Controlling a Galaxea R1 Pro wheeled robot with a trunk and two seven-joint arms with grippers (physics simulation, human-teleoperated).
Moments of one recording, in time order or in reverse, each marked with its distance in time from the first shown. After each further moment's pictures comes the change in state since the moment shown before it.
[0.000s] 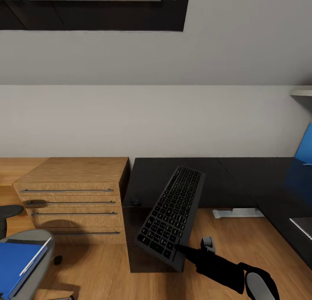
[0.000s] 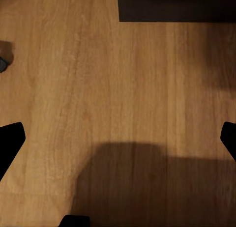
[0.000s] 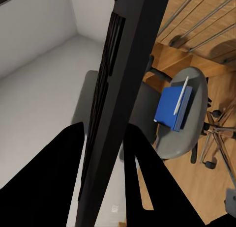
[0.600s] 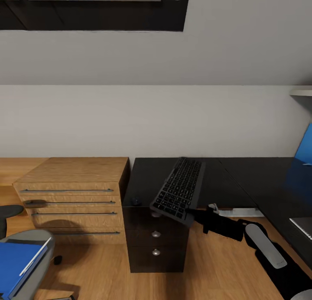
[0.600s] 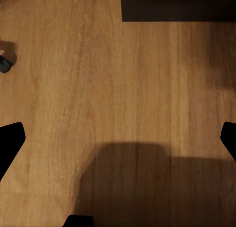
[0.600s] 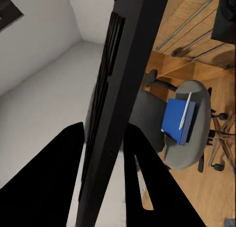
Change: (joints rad) left arm 0.000 0.009 -0.002 0.001 -0.001 0.000 0.000; right arm -0.388 -0.175 0.139 0.347 -0.315 0.074 -0.060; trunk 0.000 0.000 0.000
